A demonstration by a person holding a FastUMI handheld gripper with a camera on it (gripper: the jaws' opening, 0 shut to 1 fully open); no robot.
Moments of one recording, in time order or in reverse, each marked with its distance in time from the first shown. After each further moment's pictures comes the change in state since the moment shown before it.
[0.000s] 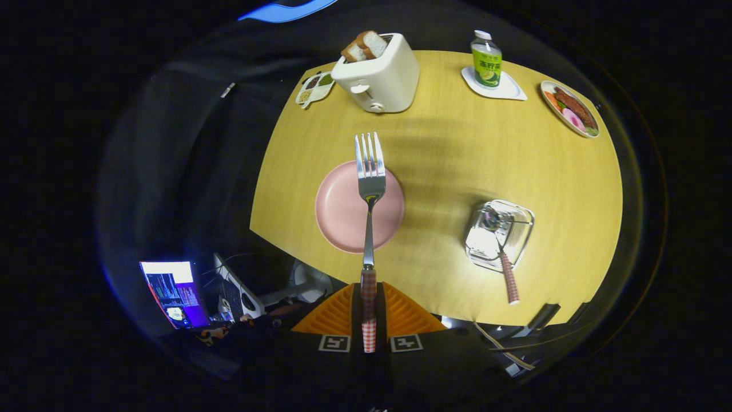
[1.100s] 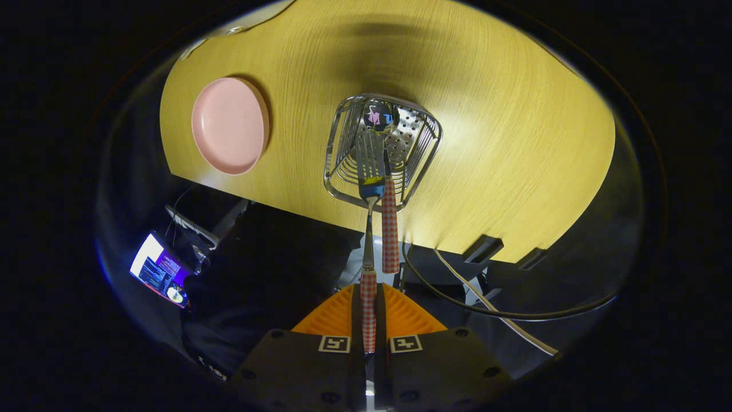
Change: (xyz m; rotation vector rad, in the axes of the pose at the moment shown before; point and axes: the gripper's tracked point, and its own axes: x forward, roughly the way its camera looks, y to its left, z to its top) arm -0.008 -0.127 -0.055 0.133 0.777 -0.205
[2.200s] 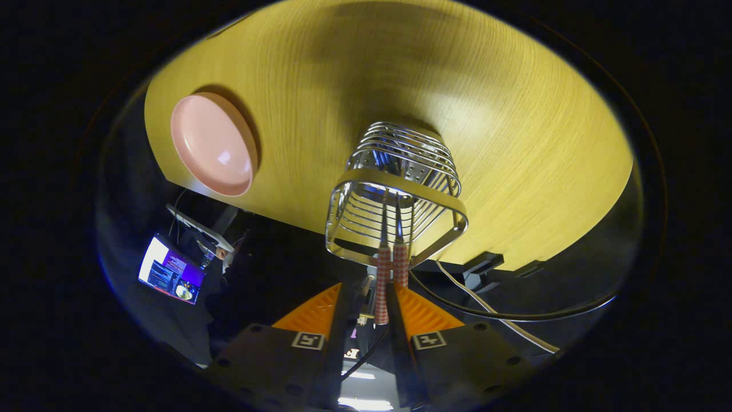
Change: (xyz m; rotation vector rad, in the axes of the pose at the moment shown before) arm -0.002 0.006 0.064 -0.015 0.064 0.046
